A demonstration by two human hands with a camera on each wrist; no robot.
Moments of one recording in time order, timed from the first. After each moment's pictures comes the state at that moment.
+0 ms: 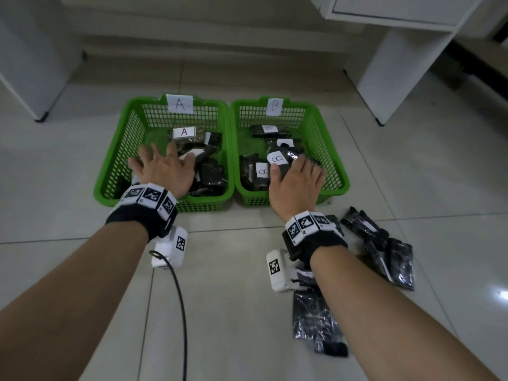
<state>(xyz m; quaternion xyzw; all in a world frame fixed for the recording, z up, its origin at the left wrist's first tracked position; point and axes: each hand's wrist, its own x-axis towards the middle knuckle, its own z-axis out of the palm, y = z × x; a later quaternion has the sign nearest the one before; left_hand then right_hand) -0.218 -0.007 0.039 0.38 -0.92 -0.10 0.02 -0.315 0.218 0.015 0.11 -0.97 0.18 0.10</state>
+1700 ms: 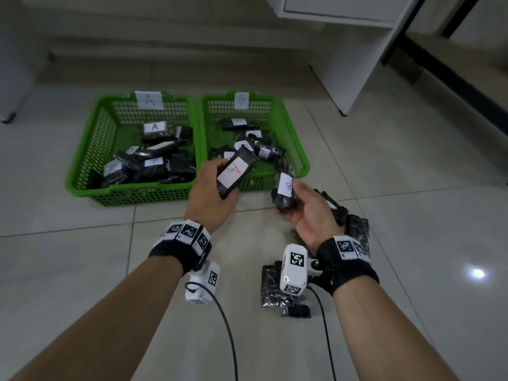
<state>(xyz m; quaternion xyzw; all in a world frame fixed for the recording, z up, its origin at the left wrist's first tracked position) -0.197 0.145 0.025 0.13 -0.86 -0.43 0.22 -0.267 0.347 0.046 -0.09 -0.52 0.81 -0.25</state>
